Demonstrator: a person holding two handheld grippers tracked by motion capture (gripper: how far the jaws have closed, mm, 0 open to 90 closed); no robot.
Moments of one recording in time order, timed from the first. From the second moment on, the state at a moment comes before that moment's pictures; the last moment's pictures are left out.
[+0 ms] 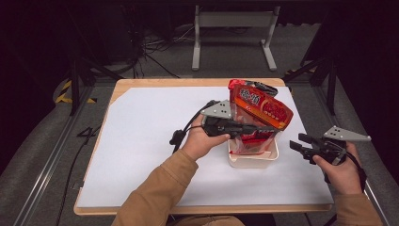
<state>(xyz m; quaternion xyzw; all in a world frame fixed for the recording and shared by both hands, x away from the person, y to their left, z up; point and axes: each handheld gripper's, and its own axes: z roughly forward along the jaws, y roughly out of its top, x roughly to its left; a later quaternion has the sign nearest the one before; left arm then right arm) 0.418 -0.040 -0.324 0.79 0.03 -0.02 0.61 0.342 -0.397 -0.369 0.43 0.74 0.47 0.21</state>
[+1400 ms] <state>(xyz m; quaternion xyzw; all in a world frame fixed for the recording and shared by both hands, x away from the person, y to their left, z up) 0.418 -0.037 -0.351 0.80 0.08 -0.04 0.60 0.356 -0.391 -0.371 0.42 0.74 0.48 0.20</state>
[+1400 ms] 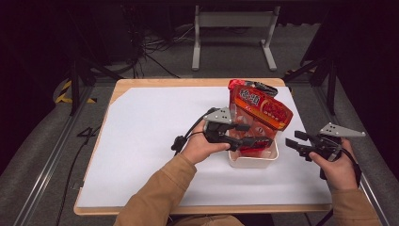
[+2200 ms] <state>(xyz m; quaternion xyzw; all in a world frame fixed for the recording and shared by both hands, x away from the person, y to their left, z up) 0.395 0.070 -0.325 0.79 0.15 0.06 0.59 0.363 -0.390 -0.374 0.41 0.74 0.48 0.21</state>
